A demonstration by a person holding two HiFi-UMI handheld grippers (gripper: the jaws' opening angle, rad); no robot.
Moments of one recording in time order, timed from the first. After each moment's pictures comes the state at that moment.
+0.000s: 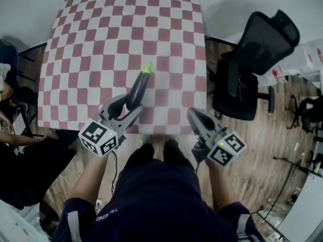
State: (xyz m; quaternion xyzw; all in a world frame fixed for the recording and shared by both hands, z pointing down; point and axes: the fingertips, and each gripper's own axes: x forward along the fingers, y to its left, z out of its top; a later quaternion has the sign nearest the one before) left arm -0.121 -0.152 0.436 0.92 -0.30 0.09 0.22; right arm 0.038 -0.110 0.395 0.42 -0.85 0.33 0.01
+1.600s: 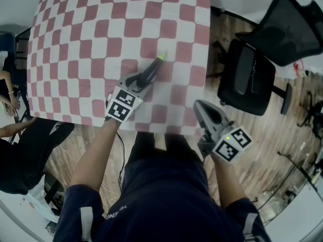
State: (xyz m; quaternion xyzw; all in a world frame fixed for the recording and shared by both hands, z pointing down) left arm -0.005 -0.208 0.663 0.85 -0.28 0.39 0.22; right arm 0.155 -0.157 0.509 0.39 -0.82 0.42 0.05
